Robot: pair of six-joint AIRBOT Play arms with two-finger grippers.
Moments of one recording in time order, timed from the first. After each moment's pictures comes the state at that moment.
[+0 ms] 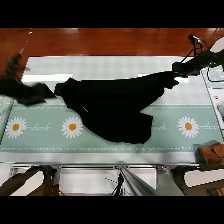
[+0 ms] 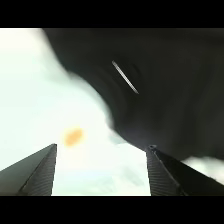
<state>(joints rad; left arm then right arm) 0.16 -1.06 0.98 1.03 -1.38 -1.47 -0.14 -1.65 1.61 -1.25 1.25 1.40</state>
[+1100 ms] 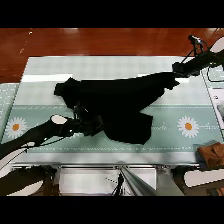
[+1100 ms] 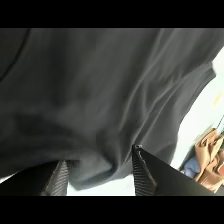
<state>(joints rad) -0.51 -1.26 0.47 0.16 -0.61 -1.31 -0.14 -1.64 1.61 -1.26 1.26 1.39</state>
